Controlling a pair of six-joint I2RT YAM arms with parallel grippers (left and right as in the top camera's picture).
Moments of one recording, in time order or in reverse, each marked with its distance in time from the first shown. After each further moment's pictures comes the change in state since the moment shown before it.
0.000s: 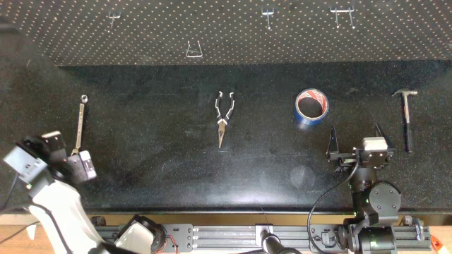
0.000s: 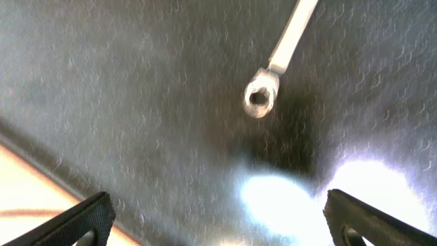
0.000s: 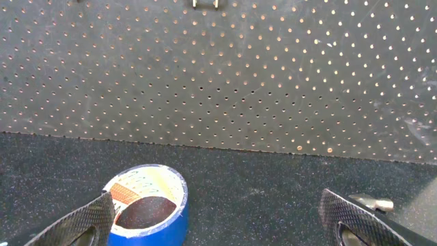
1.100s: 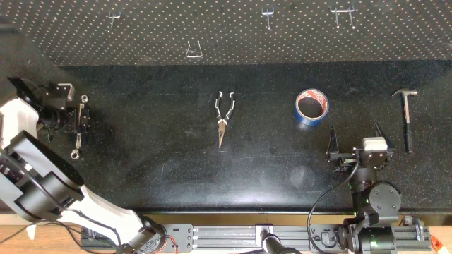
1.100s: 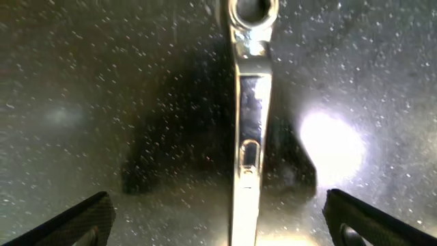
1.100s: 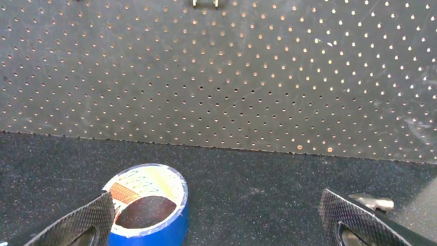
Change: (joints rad) left arm -0.129 0.837 0.671 -0.173 0.259 0.212; right arm 0.000 0.000 0.000 0.000 0.000 0.000
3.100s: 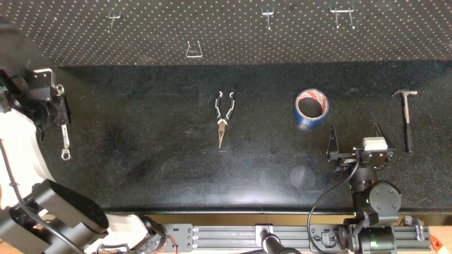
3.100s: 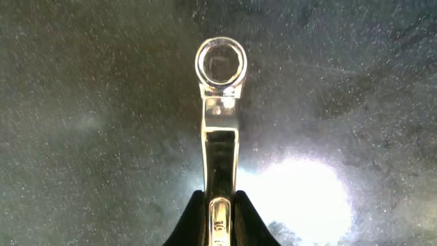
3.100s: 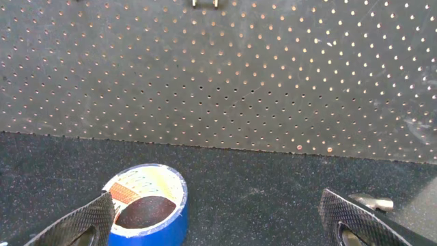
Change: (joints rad) left arm -0.045 -0.346 -0.034 -0.097 0.006 -0.223; right arm 0.000 0.000 0.000 0.000 0.000 0.000
